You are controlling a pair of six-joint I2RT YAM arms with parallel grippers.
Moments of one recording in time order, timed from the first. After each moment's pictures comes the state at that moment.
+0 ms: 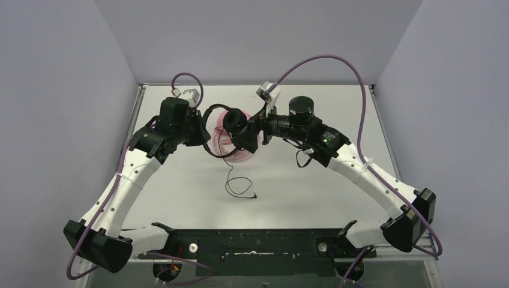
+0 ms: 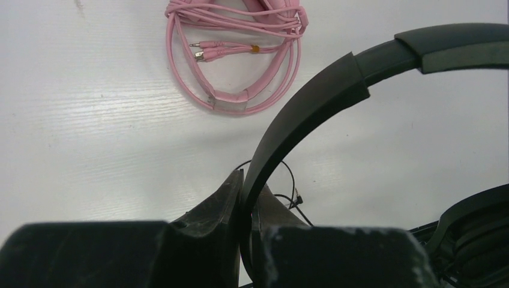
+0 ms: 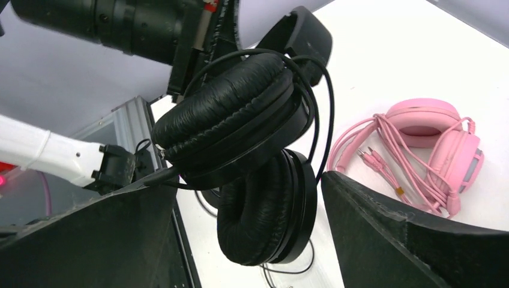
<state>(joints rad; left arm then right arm) -0.41 1.21 1.30 -0.79 0.02 -0.46 0.74 1.35 1.32 -0.17 -0.47 0.20</state>
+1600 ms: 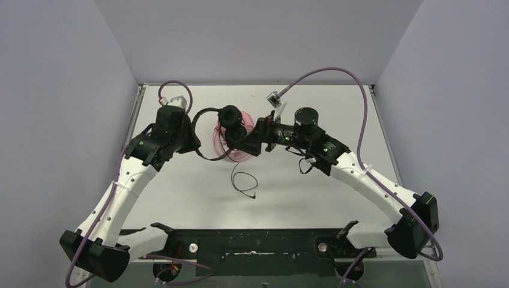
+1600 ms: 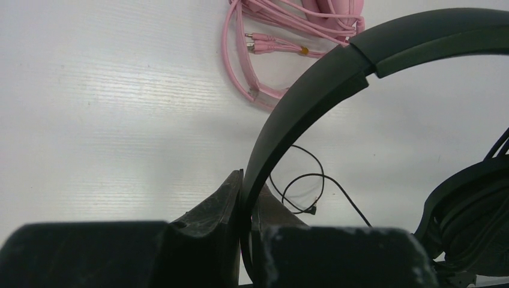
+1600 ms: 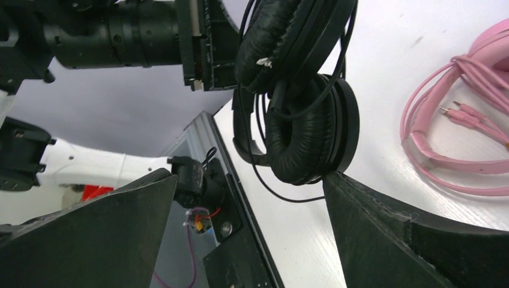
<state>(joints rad) -0.39 1.14 1.22 -0.84 -0.12 -0.56 0.70 1.29 1.11 0.00 -0.57 0.58</state>
